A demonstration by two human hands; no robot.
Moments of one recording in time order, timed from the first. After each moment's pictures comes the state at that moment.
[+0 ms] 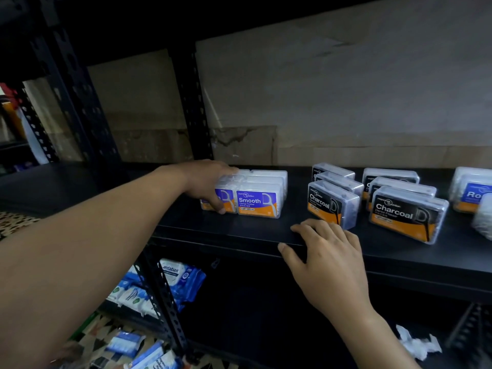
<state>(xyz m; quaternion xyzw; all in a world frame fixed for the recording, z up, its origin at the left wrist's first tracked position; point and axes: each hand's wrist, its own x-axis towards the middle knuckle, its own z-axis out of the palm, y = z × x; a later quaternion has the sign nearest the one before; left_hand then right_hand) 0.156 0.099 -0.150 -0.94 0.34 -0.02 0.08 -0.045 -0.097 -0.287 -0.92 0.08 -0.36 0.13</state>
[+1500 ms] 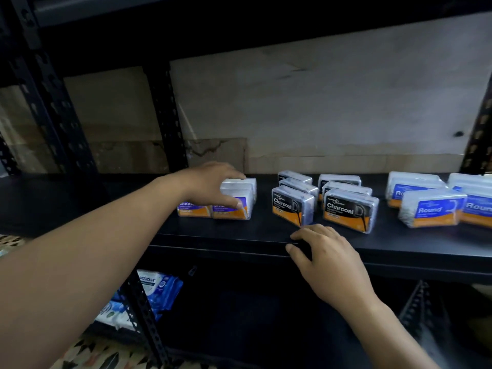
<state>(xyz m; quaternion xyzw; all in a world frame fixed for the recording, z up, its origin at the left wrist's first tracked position) 0.100 0.054 -0.138 -0.91 0.42 -0.07 0.00 -0.101 -0.141 -0.262 -0.94 0.06 -0.30 0.17</state>
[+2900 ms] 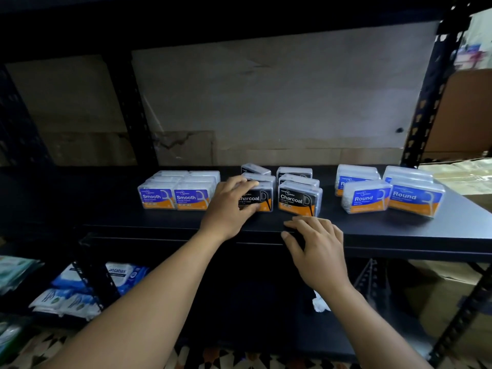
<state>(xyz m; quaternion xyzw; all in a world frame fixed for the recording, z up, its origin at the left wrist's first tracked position) 0.032 -0.050 -0.242 -0.84 0.38 -0.21 -0.32 -0.122 -0.205 -0.300 -0.89 0.12 -0.40 0.16</state>
